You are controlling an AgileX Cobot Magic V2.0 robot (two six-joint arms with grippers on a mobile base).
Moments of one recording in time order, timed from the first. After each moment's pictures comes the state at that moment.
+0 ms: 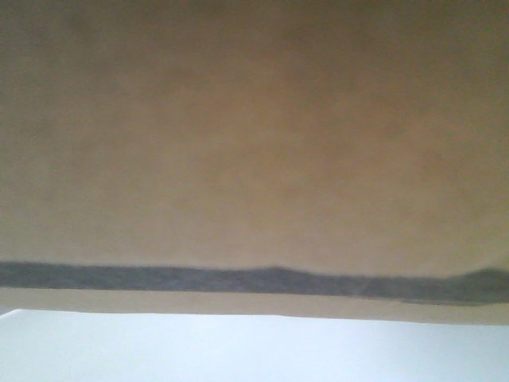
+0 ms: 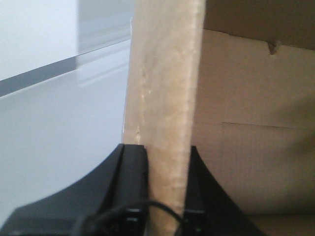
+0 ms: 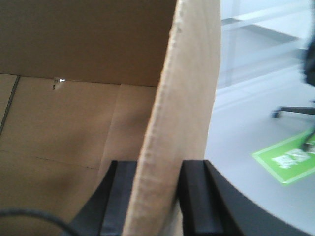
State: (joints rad) left arm -0.36 0.32 -1.01 0.06 1.13 -0.28; right arm -0.09 0.25 -0.90 0.40 0.96 -0.13
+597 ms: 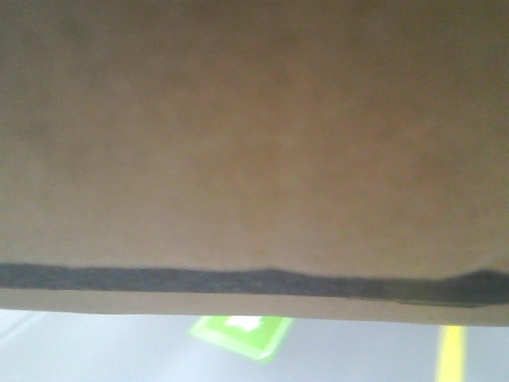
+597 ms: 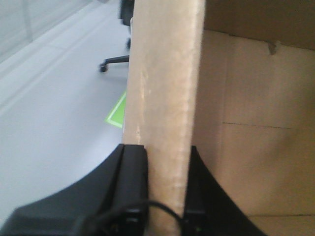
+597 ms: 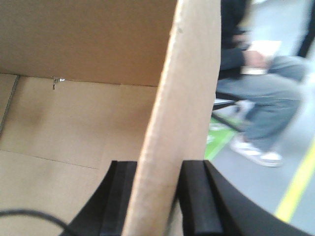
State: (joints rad) left arm -0.36 0.32 -1.01 0.06 1.13 -0.28; right arm -0.09 0.25 -0.90 0.40 0.96 -0.13
